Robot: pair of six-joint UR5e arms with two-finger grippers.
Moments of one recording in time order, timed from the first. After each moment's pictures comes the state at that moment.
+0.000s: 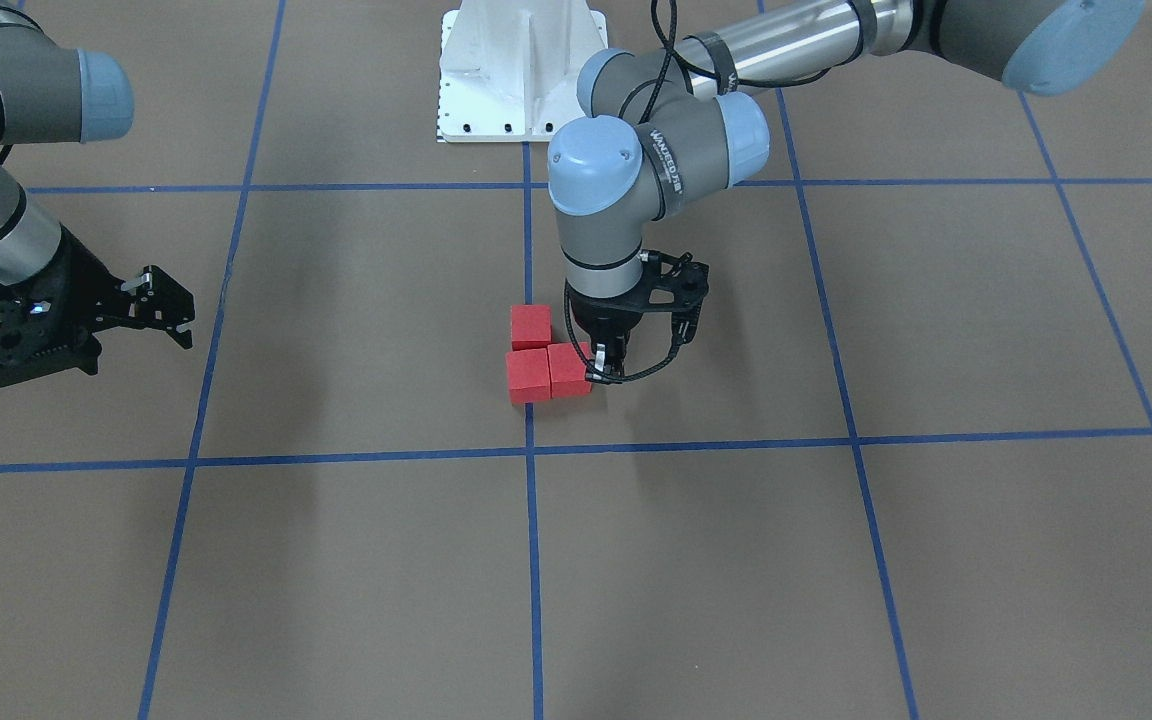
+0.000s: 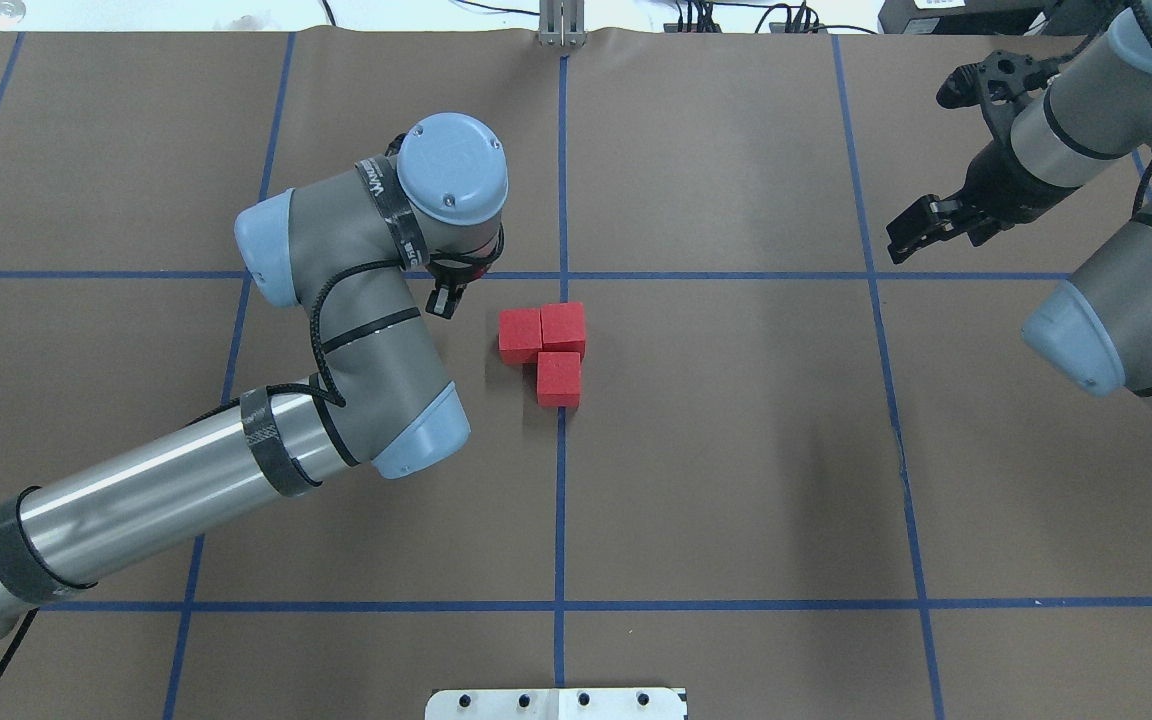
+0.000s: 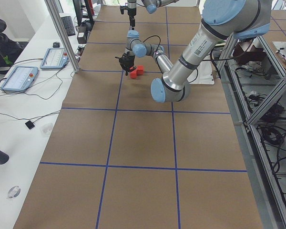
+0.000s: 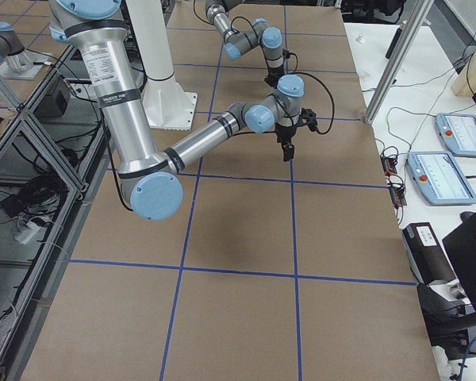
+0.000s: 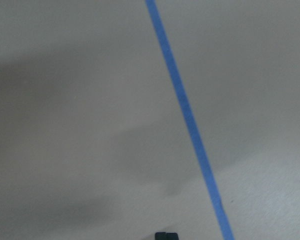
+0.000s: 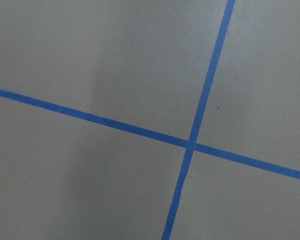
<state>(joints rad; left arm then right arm) -0.63 -2.42 -1.43 -1.52 -1.73 -2.33 1.01 -1.25 1.82 -1.54 2.20 0.55</state>
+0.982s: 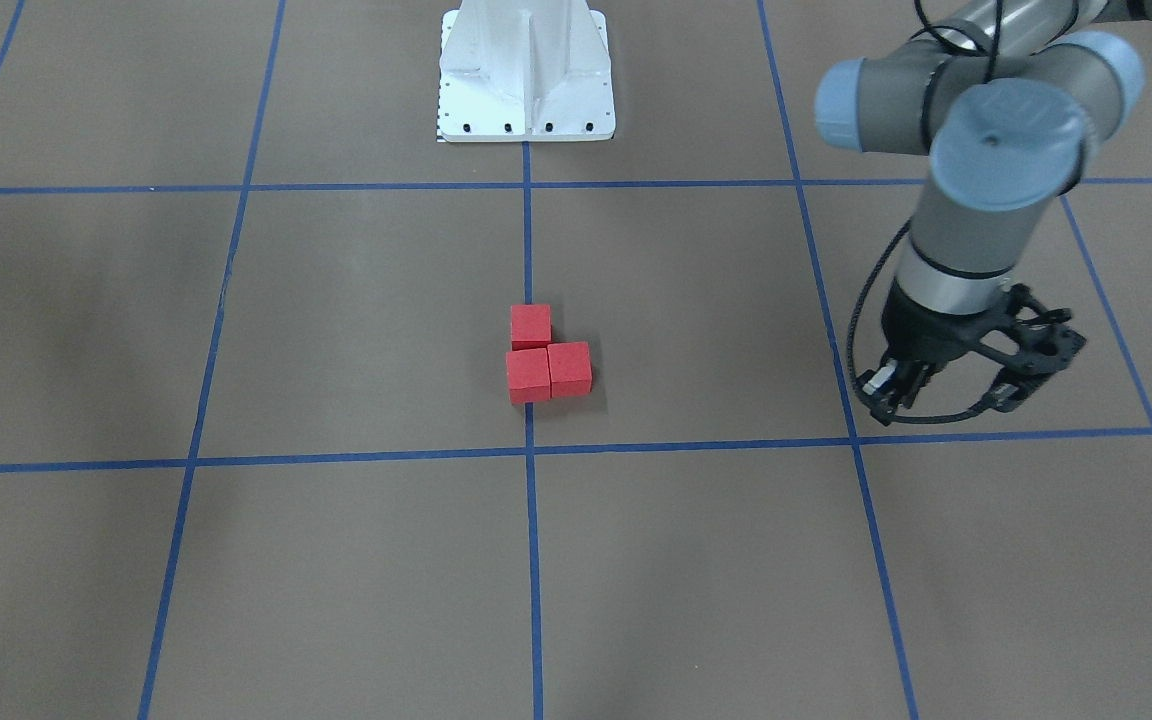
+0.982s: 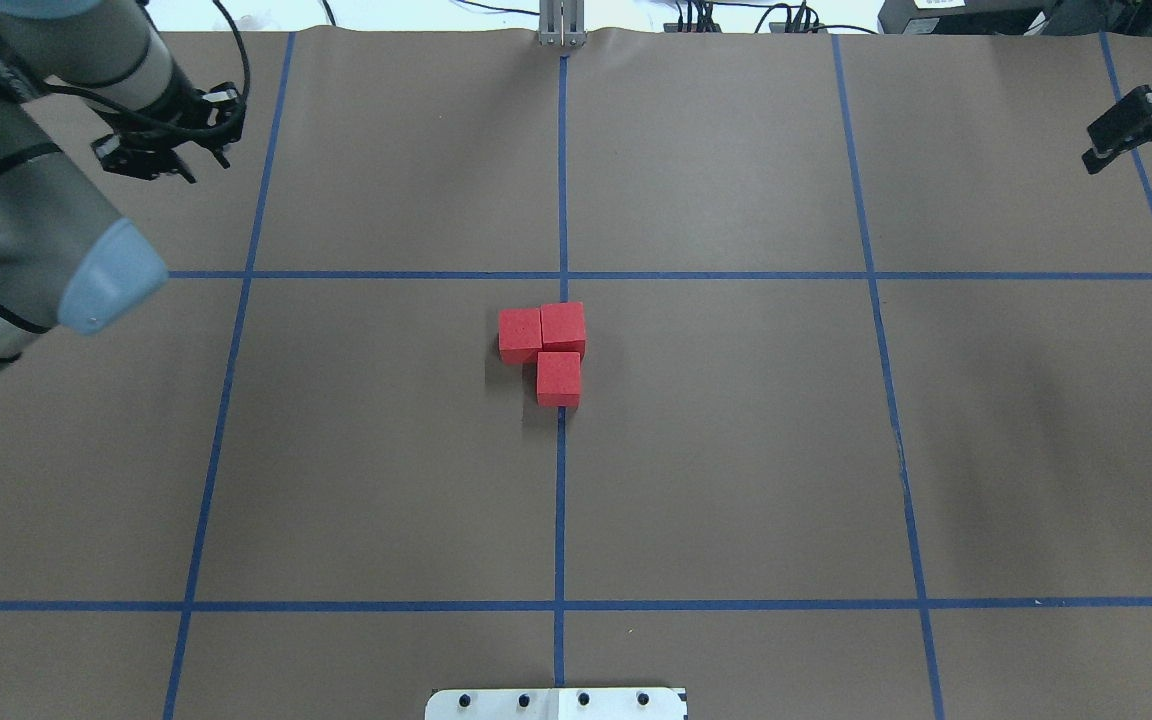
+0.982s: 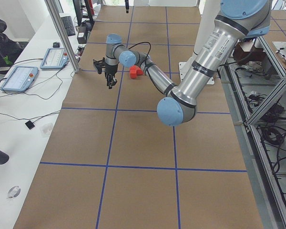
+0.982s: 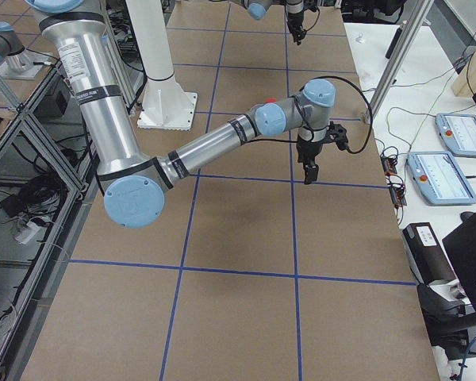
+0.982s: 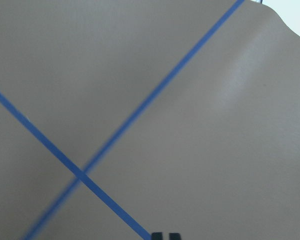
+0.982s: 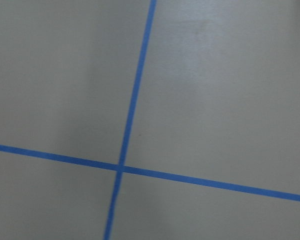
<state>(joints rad) -1.01 -2.08 -1.72 -1.49 -1.98 -1.27 1.32 -1.28 1.77 -1.77 2.26 0.21</state>
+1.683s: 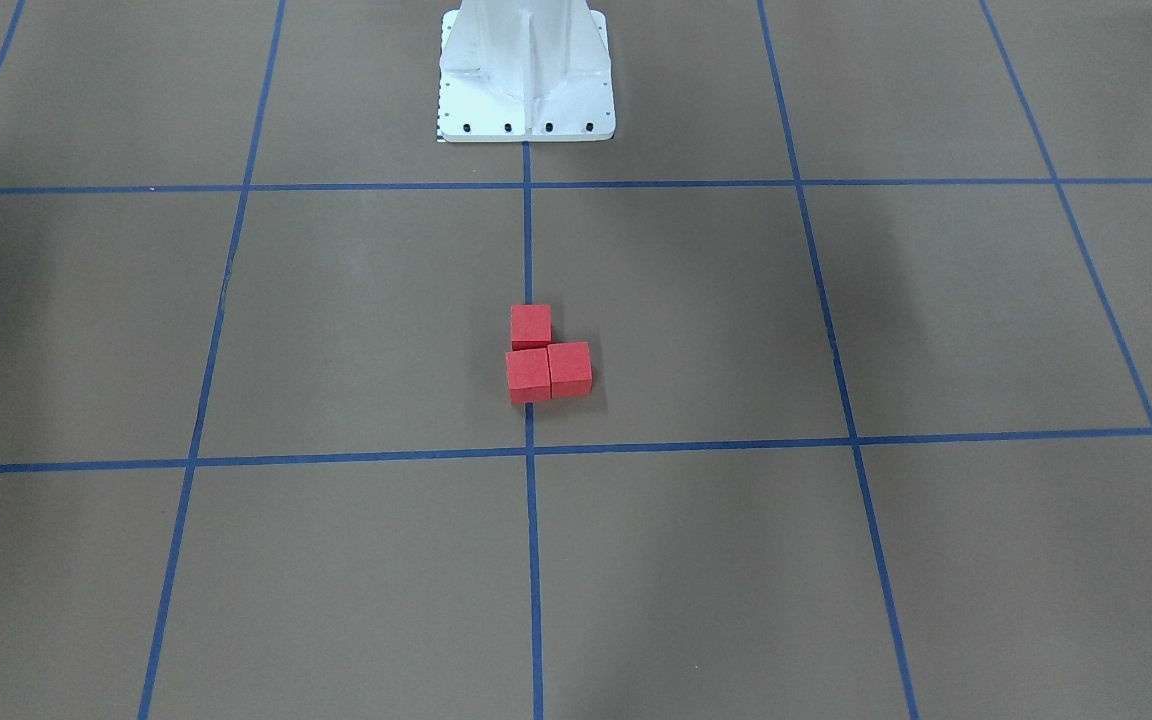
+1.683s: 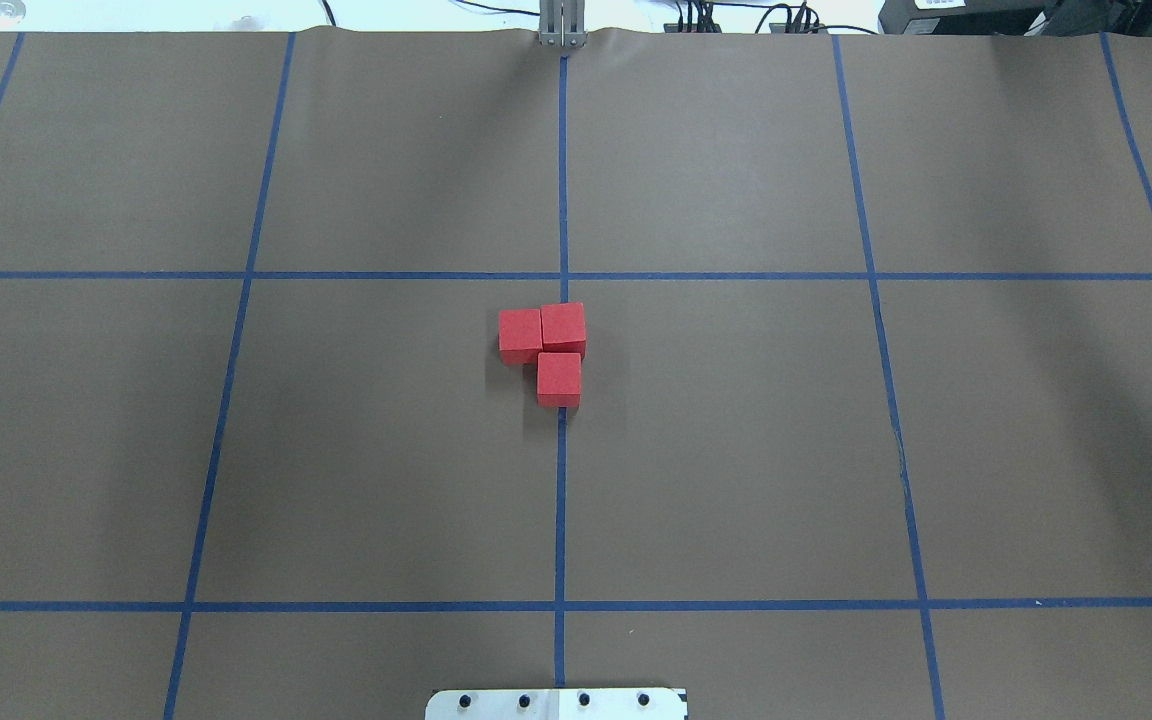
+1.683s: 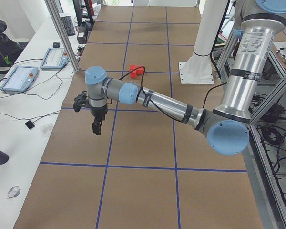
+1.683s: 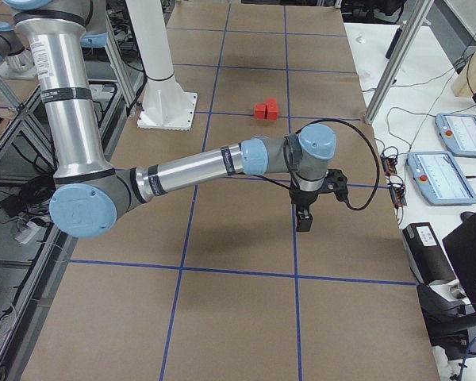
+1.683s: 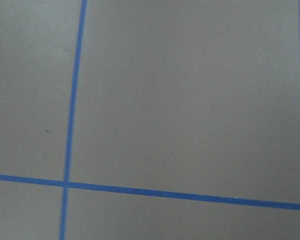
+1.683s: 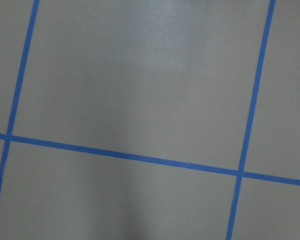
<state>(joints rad) -1.49 -1.77 -1.67 -1.50 -2.21 -0.11 1.50 -1.41 1.71 -1.76 2.30 0.03</state>
